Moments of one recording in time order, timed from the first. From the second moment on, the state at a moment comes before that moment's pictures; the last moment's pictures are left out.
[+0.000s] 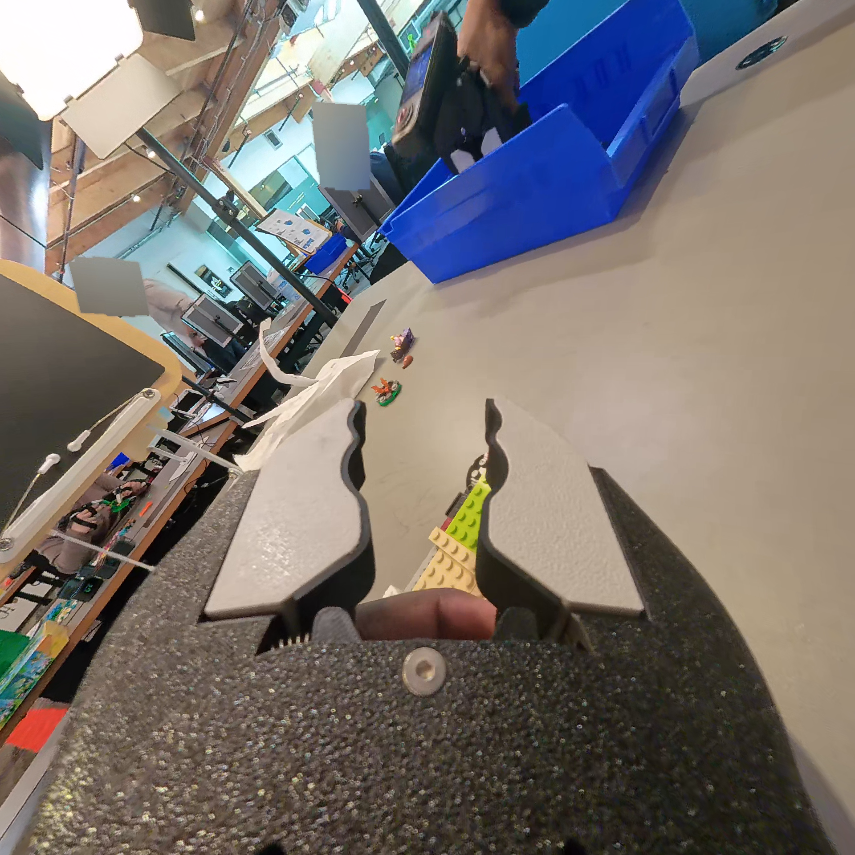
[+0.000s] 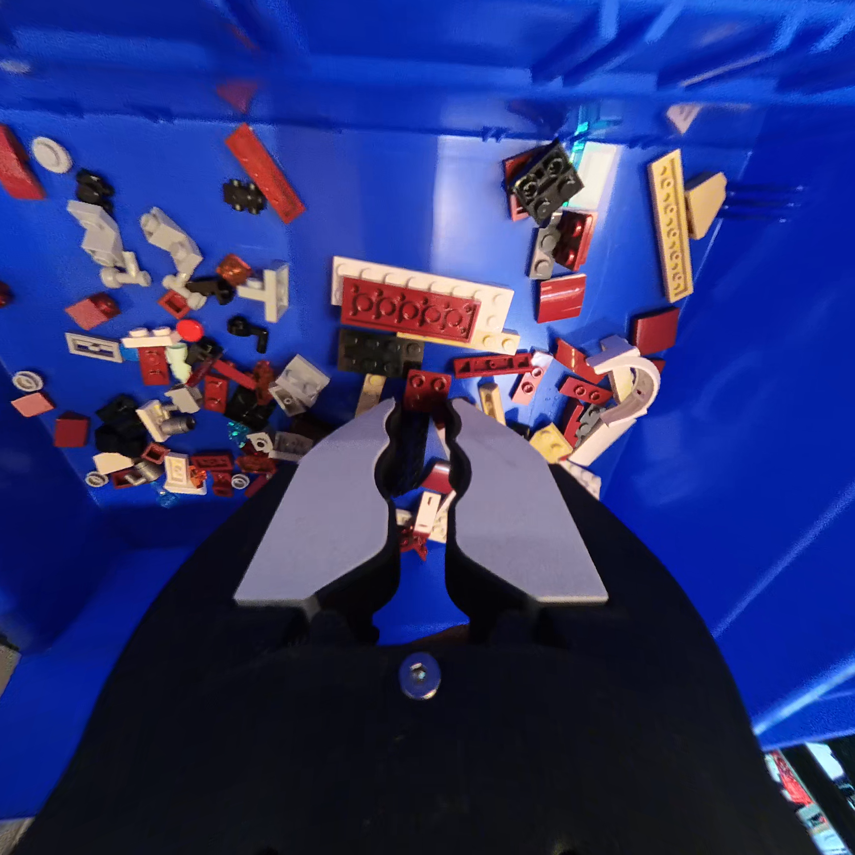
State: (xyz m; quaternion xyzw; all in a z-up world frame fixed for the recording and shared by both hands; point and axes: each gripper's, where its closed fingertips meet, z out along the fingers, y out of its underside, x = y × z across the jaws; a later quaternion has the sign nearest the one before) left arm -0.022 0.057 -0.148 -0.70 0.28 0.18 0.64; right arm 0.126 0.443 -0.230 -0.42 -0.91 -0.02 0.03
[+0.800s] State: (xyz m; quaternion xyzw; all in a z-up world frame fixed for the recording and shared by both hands) left arm -0.033 0.054 -0.180 -0.75 0.28 0.20 0.56; right arm 0.078 0.110 -0.226 -0.35 -0.92 0.13 0.11
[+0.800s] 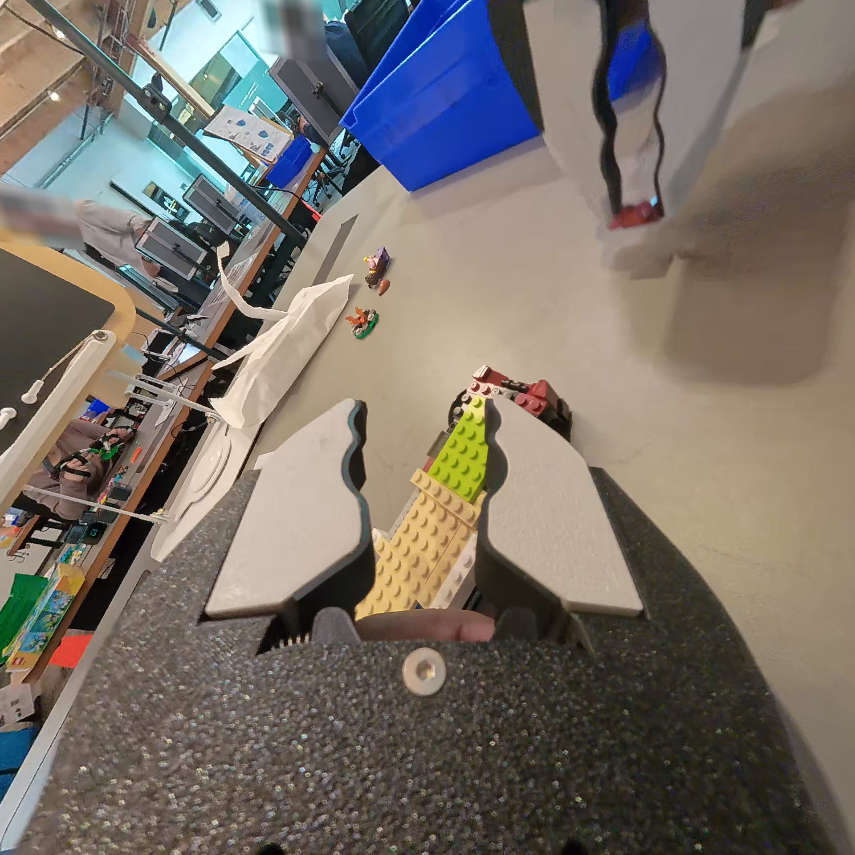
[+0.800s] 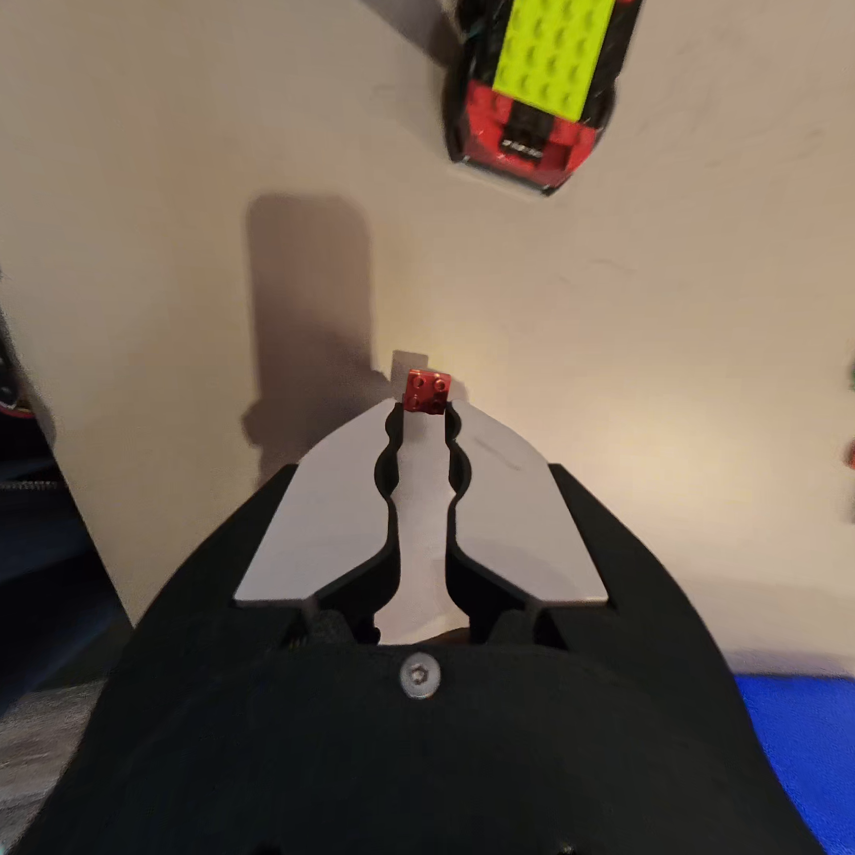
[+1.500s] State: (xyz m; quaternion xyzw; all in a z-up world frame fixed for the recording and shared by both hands) left arm -0.031 0.061 -0.177 -0.75 0.27 0.18 0.58; right arm 0.145 0.176 -0.162 -0.47 -0.84 0.22 0.16
